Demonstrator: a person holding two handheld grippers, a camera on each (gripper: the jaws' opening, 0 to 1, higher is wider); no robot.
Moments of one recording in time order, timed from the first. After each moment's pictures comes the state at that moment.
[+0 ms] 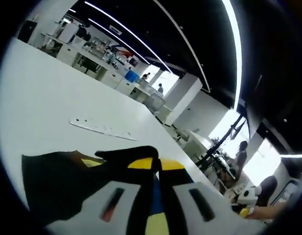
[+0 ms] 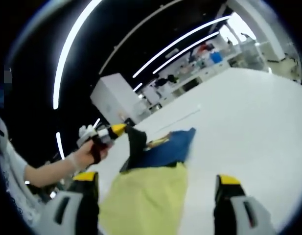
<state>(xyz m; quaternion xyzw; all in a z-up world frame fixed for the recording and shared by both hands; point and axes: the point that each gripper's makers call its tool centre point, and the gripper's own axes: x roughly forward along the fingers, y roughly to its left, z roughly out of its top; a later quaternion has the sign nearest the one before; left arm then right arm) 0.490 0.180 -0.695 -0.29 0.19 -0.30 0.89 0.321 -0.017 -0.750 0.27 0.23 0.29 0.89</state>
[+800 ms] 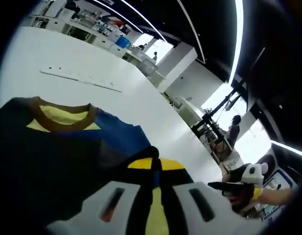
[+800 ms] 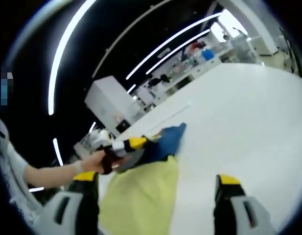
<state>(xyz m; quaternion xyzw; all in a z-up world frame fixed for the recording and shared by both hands) 0.459 0.097 -0.787 -0.25 0.31 -0.37 0.84 0.312 -0.029 -0.766 0.29 0.25 0.27 0.88</state>
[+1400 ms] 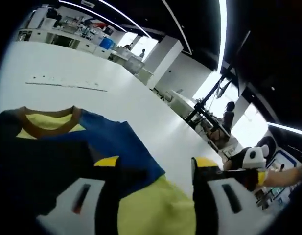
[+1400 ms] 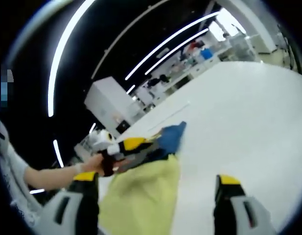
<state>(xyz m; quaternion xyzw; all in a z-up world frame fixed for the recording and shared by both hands) 0.448 0.077 -0.785 -0.19 0.28 -0.43 0.84 0.311 -0.026 -0.768 0.30 0.25 0.27 0.88</state>
